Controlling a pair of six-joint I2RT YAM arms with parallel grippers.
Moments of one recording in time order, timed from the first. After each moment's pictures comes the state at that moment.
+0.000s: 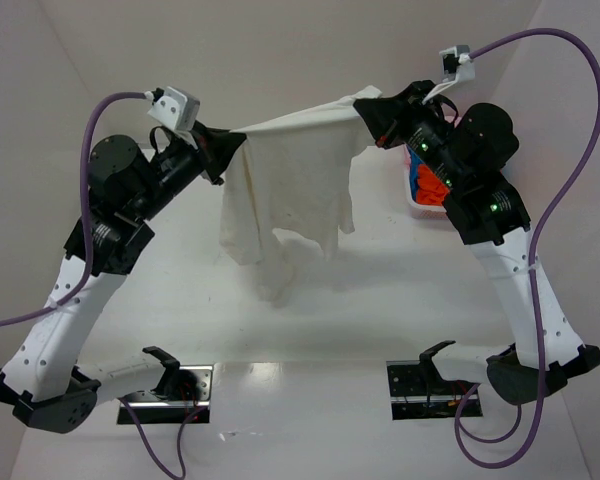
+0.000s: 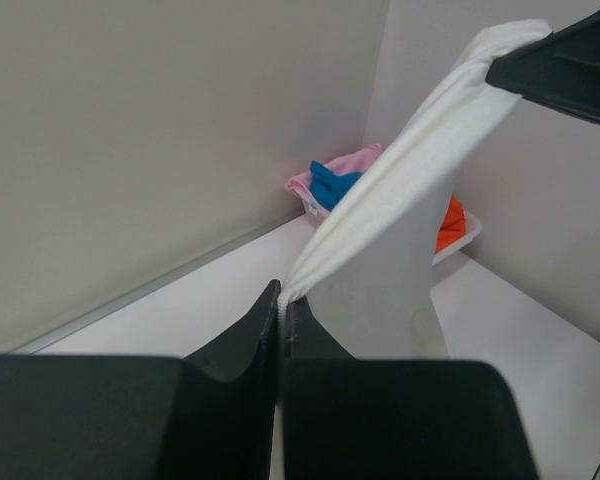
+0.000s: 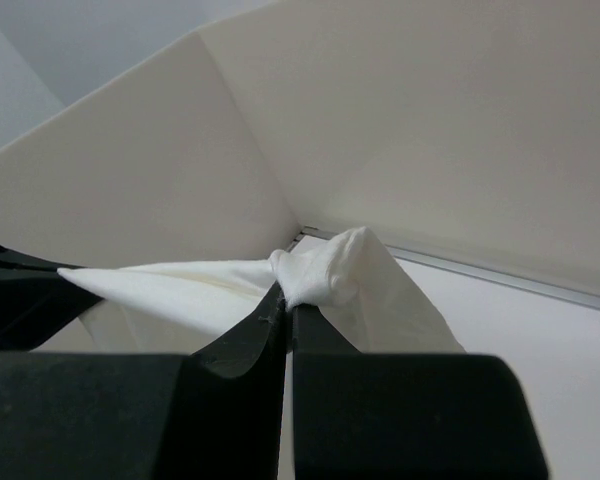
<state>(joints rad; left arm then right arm) -0.48 1.12 1.58 -0.30 0.16 -0.08 0.42 1.24 1.71 -0.26 -0.16 0.42</state>
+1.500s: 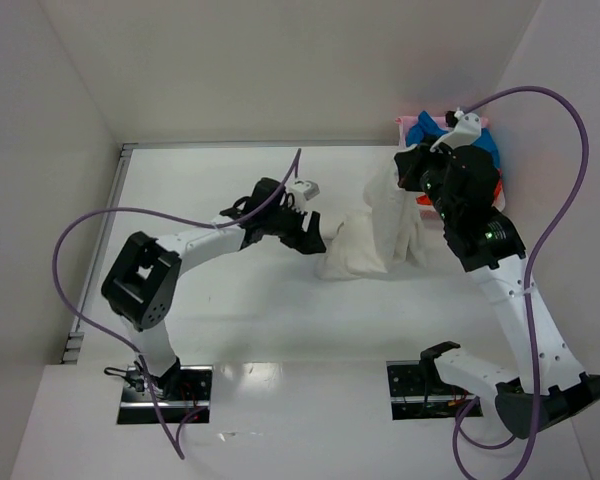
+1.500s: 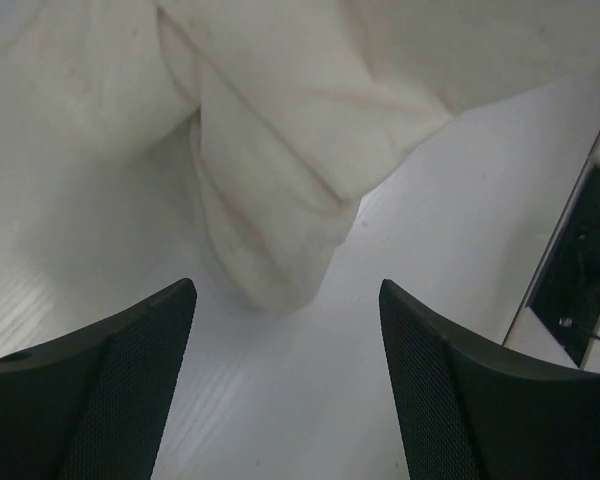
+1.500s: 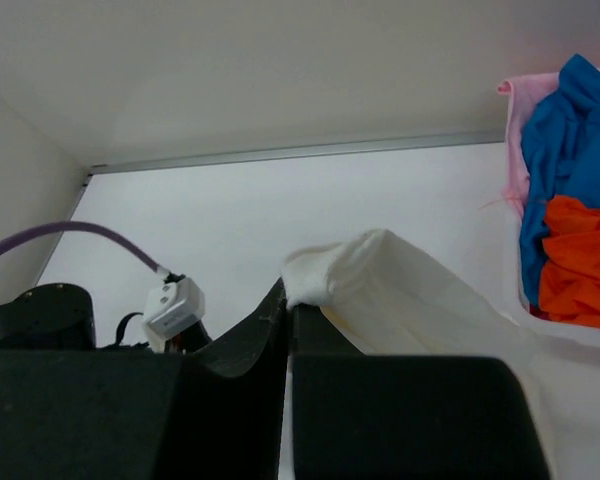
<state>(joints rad) -0.57 1.76 1.17 -0.09 0.51 -0.21 0.33 1.05 1.33 -0.39 0.12 0.33</state>
